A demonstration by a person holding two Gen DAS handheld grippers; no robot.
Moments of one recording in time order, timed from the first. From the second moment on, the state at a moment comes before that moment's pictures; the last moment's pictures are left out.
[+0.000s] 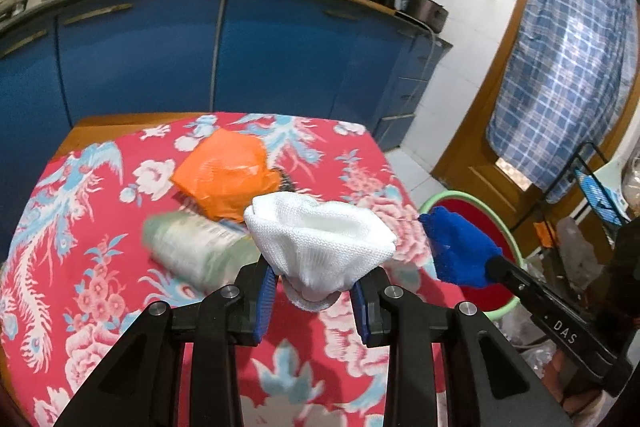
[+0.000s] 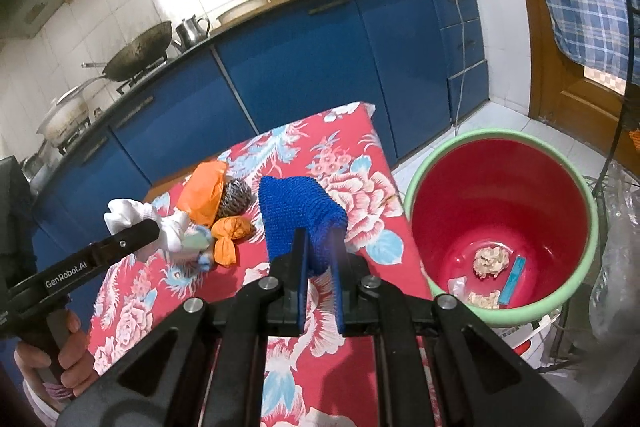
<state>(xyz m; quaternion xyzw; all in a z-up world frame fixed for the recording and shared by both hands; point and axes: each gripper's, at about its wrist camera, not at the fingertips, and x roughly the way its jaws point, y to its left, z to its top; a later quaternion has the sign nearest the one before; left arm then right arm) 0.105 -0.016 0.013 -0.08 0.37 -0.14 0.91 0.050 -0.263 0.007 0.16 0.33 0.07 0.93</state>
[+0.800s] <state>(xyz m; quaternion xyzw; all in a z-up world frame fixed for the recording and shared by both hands) 0.129 -0.145 0.008 0.00 0.39 -0.23 0.89 0.023 -0.360 -0.001 0.21 0.31 -0.04 0.93</state>
